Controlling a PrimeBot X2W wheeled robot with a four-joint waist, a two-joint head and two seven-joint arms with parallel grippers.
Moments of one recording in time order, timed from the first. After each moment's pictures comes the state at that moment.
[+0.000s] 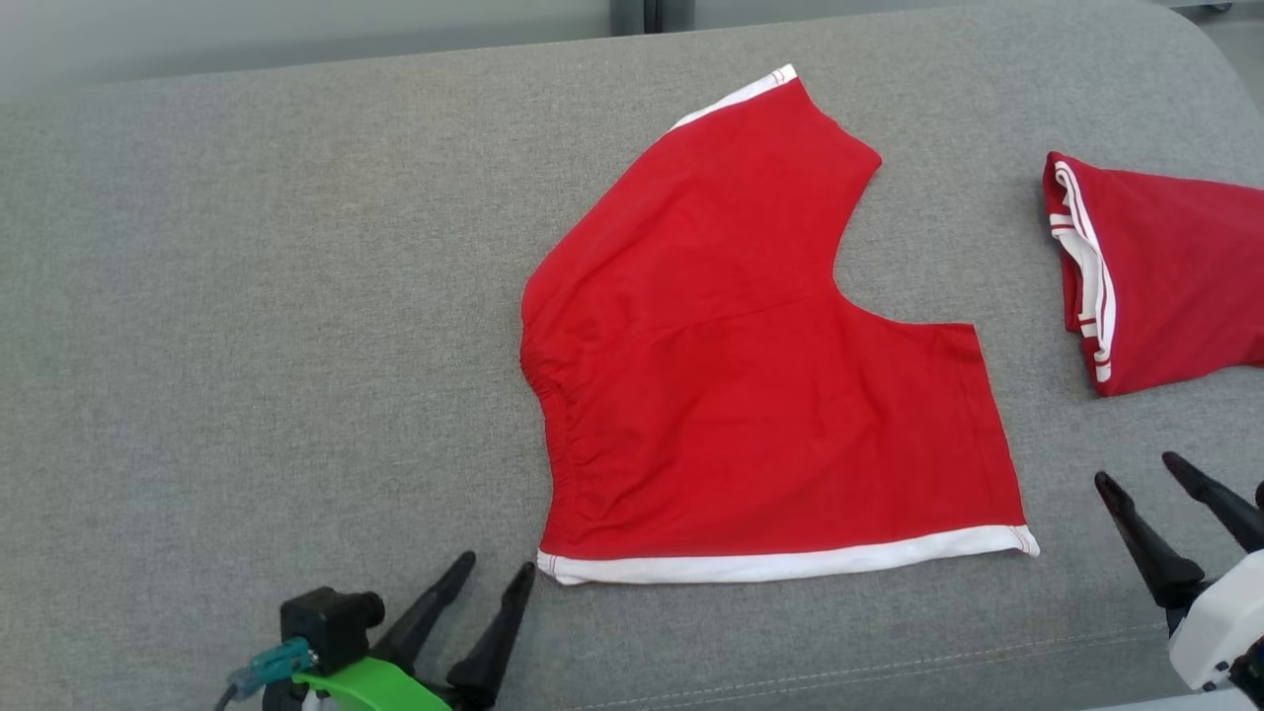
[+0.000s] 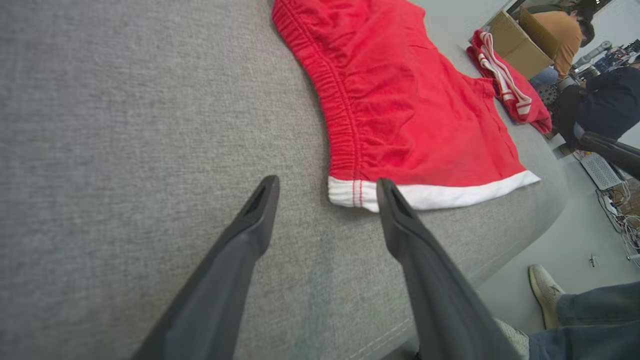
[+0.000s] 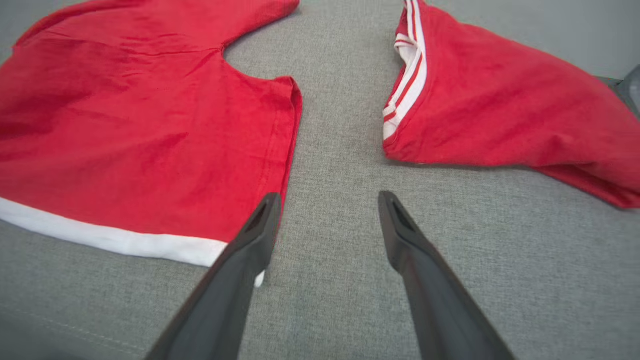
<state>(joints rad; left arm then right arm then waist) -0.04 0.29 -0.67 0.16 -0.83 -0.07 -0.21 0.03 -0.84 0.63 0.06 0.83 -0.11 -0.24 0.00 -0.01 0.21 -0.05</state>
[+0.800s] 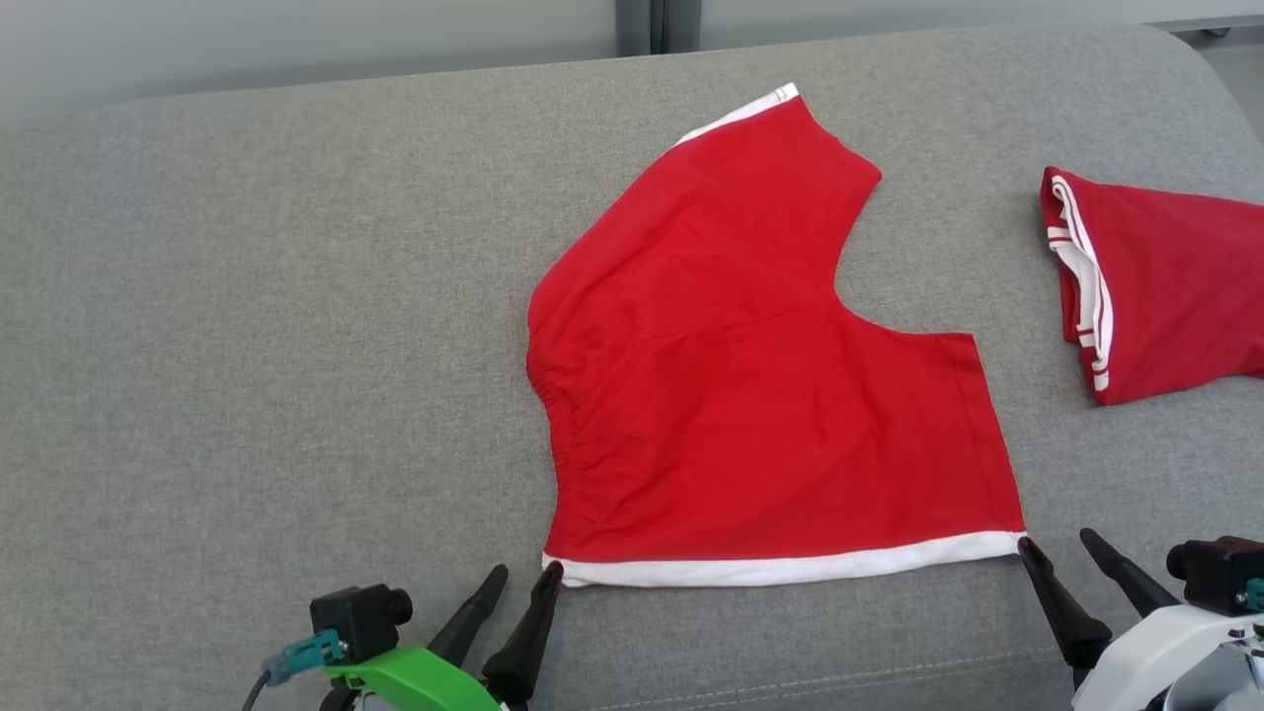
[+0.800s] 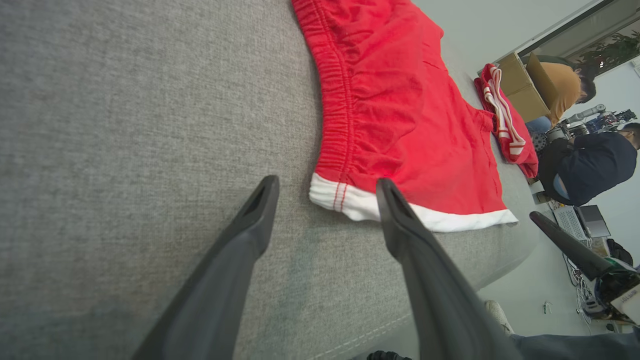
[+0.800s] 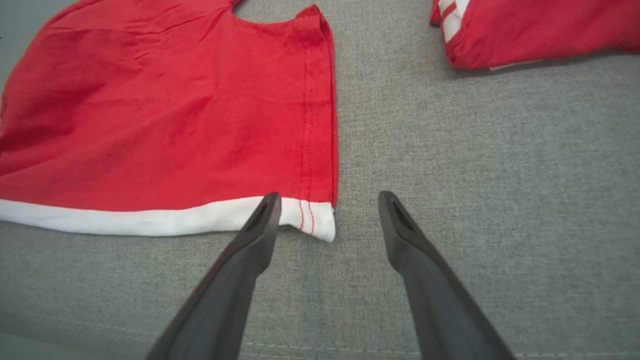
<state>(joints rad) -0.04 0.19 -0.63 0.18 -0.98 0.00 -0.15 0.06 -0.63 0.63 0.16 0.86 -0.12 -0.25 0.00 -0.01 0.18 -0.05</state>
